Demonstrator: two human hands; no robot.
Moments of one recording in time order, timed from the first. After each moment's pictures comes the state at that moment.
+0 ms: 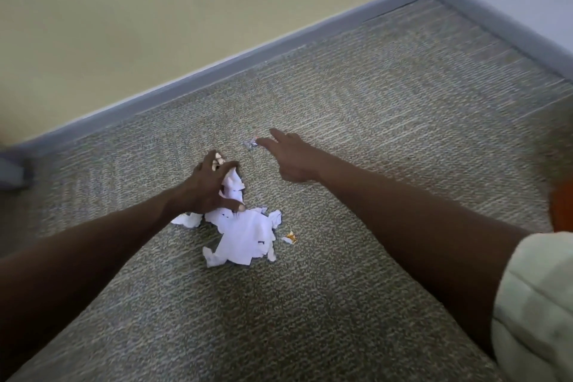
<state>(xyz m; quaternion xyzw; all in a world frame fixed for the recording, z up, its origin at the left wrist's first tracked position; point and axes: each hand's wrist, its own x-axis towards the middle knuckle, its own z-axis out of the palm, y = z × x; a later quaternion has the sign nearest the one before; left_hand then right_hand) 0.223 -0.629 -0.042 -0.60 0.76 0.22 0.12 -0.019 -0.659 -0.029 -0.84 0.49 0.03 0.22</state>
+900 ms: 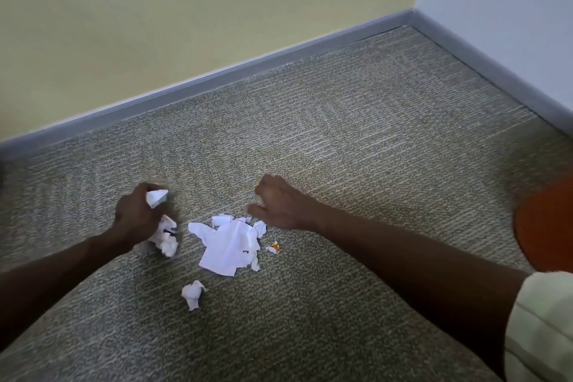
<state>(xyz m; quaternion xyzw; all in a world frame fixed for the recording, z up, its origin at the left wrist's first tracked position) 0.283 -0.582 -0.042 -0.79 0.55 0.23 -0.14 -0.019 -0.602 -0.048 -0.85 0.46 -0.04 0.25</state>
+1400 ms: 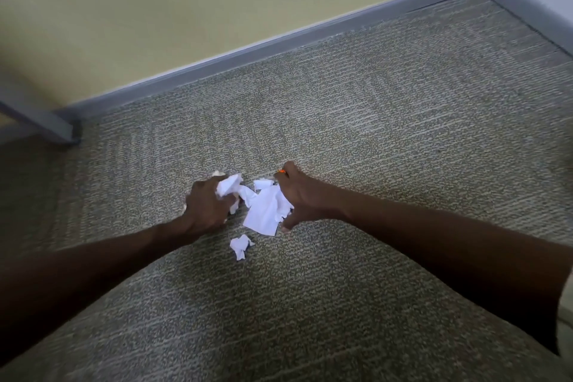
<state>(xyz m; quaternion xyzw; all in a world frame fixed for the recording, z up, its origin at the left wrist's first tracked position) 0.252 -0.517 -0.042 -0.77 0.58 0.25 -0.13 0.017 -0.568 -0.054 -0.90 0.37 0.04 0.23</state>
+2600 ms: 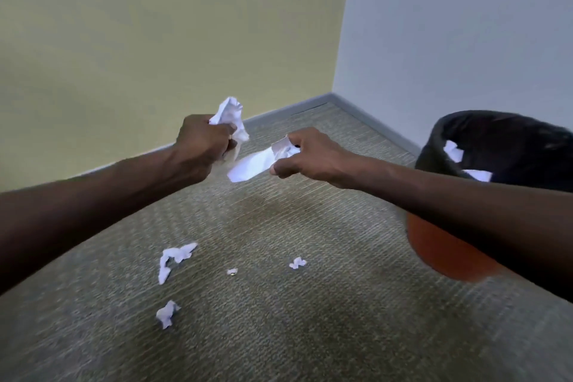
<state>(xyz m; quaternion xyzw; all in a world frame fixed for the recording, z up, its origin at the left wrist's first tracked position) 0.050 -0.565 0.211 -0.60 0.52 0.43 -0.43 -0.143 -0.507 0.212 -0.67 0.57 -0.29 0.37</state>
